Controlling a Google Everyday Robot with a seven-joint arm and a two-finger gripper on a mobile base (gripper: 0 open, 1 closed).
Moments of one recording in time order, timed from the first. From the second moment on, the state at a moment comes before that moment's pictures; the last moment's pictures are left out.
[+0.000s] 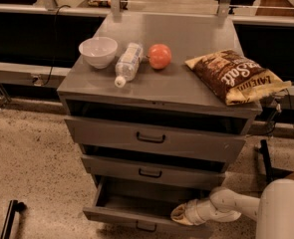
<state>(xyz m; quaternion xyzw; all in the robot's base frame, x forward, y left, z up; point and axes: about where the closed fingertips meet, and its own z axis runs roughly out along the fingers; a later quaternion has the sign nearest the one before) 0.465 -0.141 0.198 -0.63 0.69 0.25 0.27</state>
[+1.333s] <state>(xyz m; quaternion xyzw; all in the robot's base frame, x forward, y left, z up) 0.388 -0.146 0.249 -0.62 0.66 0.30 0.29</state>
